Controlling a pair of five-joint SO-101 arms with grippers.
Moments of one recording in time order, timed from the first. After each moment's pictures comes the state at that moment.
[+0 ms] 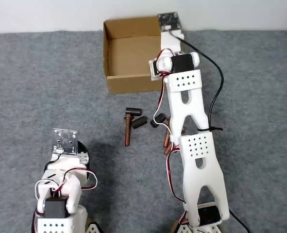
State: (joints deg) left arm -4.7 -103.4 96.7 58.0 2.9; right arm -15.3 65.9 -93.7 95.9 -3.2
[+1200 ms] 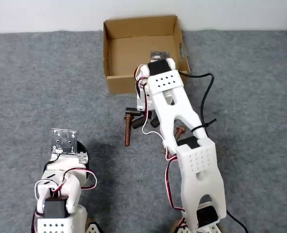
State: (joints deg) left arm -4.8 -103.4 96.7 58.0 2.9; right arm -23.0 44.4 -45.7 100.5 -26.8
